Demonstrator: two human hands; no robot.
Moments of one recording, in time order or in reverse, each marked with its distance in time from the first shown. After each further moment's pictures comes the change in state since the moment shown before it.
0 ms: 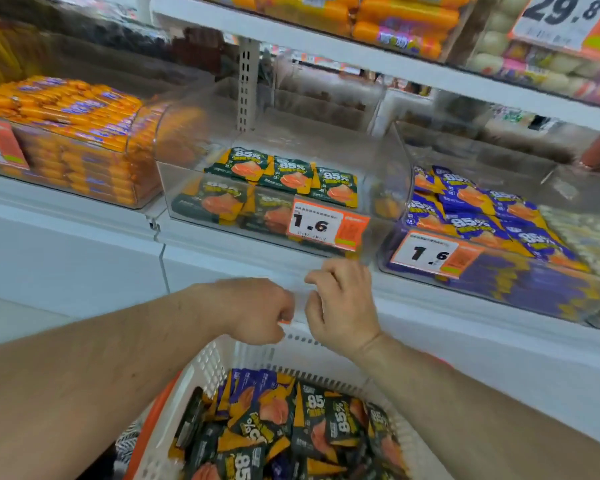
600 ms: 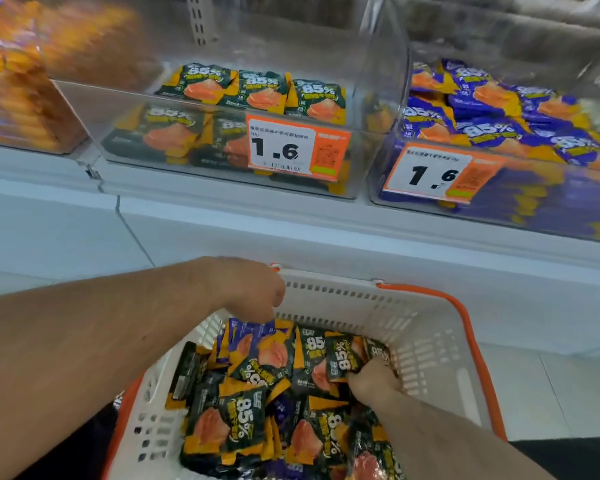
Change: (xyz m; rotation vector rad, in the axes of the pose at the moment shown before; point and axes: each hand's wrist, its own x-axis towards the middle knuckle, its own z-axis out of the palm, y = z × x) left_hand 0.061 0.008 0.051 0.259 -0.323 0.012; right_hand -0.232 0.009 0.027 -0.112 -1.146 1.605
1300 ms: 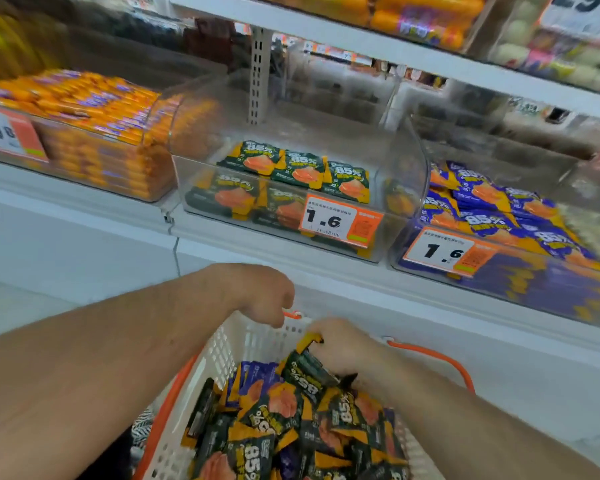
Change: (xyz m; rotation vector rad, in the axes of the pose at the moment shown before) left_hand -0.060 -0.033 -0.029 -0.214 0.168 -0.033; right_hand -0.120 -0.132 -0.125 -0.314 -0.052 -0.881
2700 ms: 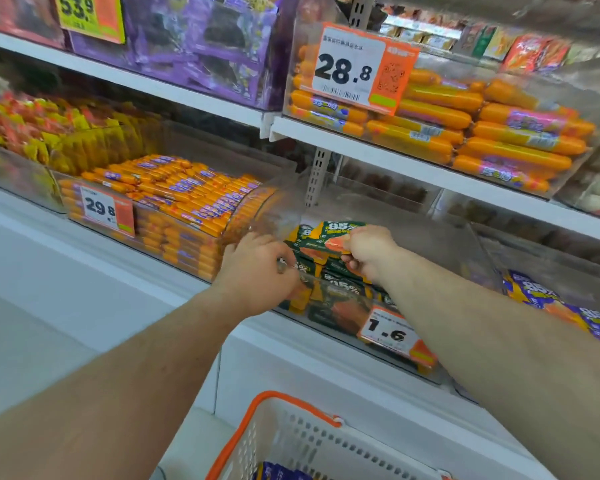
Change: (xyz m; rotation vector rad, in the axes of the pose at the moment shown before) left_hand -0.038 -0.099 -0.063 -0.391 1.096 -0.320; right_hand 0.110 -0.132 -0.214 0.882 0.547 0.108
